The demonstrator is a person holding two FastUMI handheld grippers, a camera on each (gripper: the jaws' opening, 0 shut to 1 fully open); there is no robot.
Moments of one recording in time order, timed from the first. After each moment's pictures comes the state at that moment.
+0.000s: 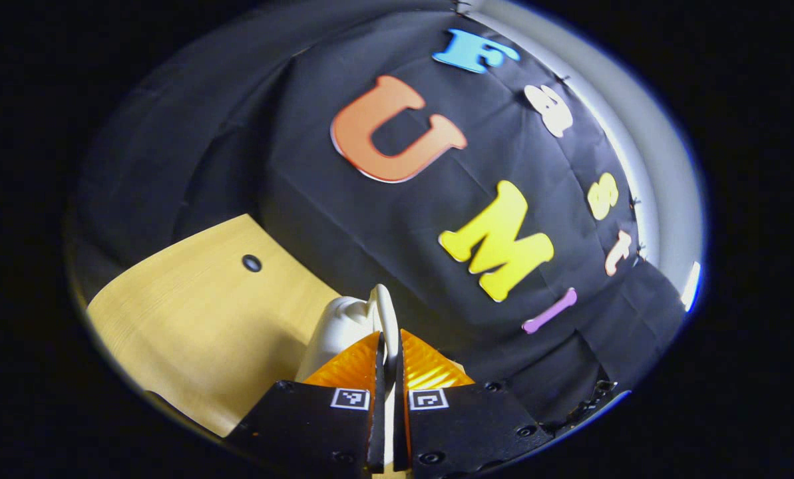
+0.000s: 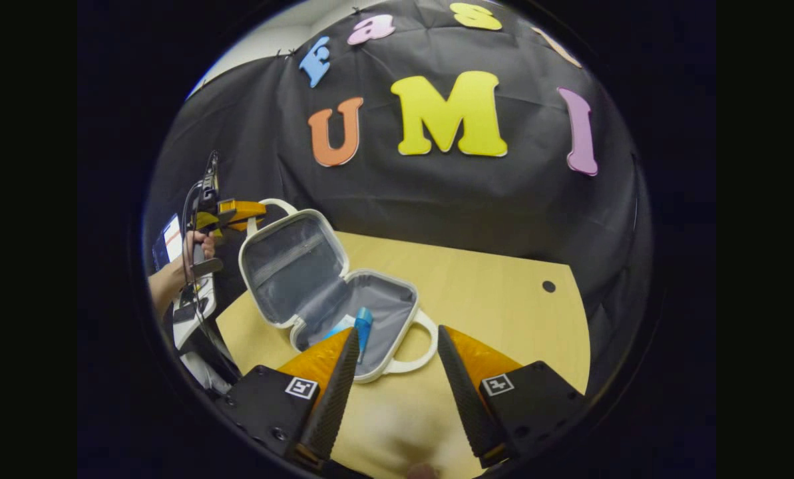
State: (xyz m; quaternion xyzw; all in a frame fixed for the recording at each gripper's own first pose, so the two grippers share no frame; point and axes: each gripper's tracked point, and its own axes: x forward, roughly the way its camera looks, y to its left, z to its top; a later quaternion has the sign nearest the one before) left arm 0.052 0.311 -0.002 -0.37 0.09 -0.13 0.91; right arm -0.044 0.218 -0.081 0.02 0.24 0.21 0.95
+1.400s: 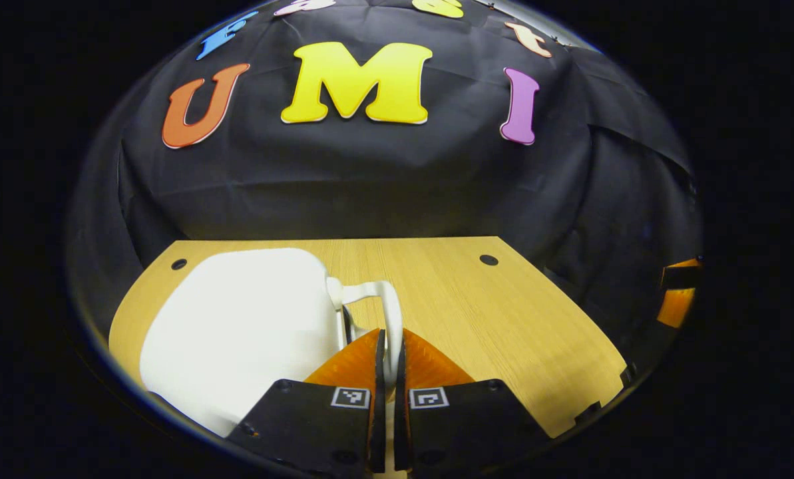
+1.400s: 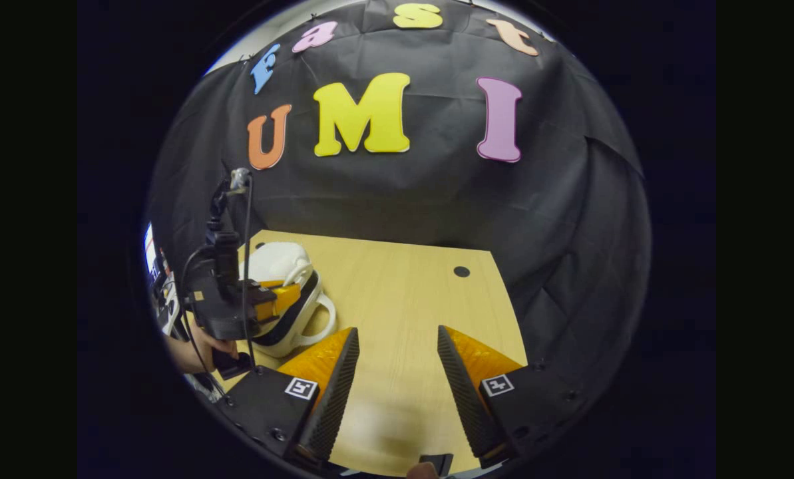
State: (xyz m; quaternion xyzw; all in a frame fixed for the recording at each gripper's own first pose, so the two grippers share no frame) left arm 0.067 -0.004 -0.165 -0.03 0.19 -0.13 0.97; right arm -0.058 0.052 -0.093 0.00 0.26 0.07 0.96
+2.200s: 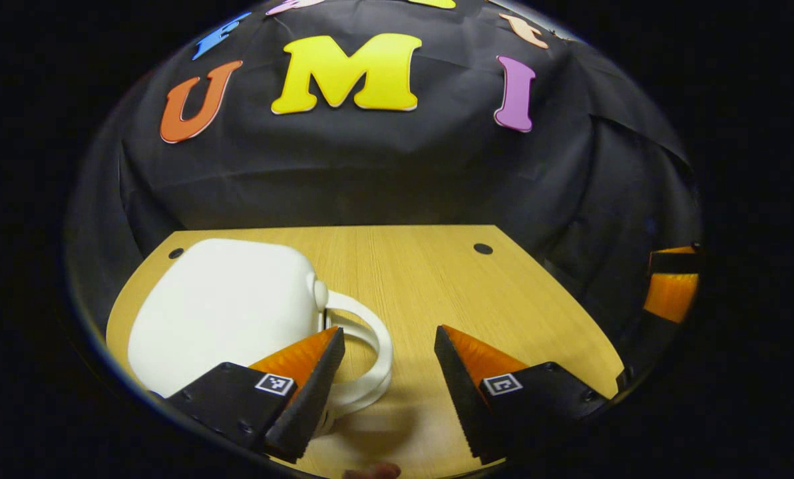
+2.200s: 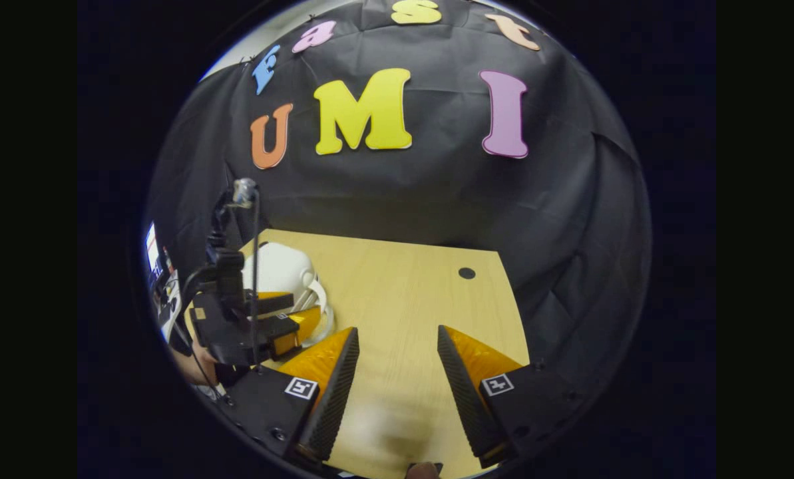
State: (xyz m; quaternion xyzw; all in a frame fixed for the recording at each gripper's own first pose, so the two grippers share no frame) left arm 0.049 -0.030 -0.145 -0.03 0.18 -0.11 0.98; right arm -0.028 0.046 -0.092 0.01 0.25 0.10 0.96
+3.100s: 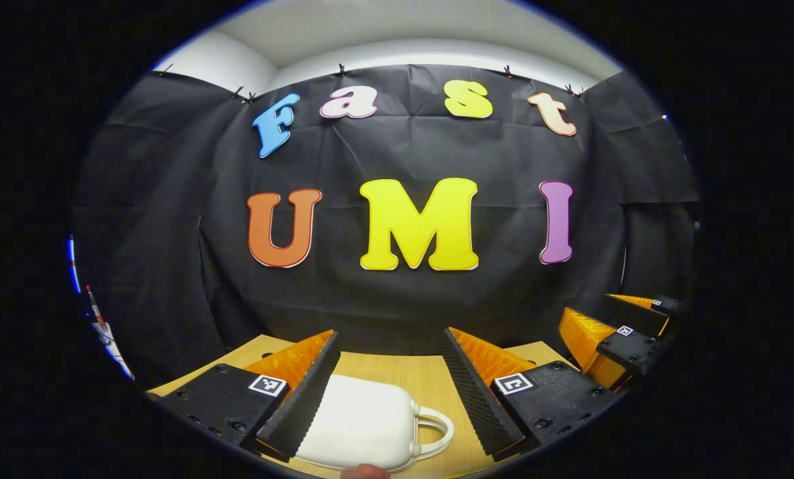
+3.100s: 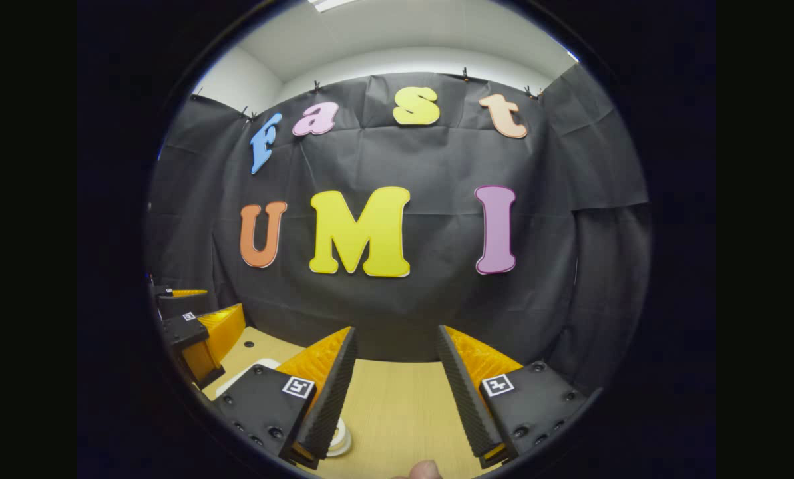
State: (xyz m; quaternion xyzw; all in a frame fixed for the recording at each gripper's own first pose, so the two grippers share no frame) left arm -0.002 0.098 0.055 -0.03 -0.05 0.02 1.00; right arm 0.020 0.119 0.054 0.03 -0.02 0.03 1.00
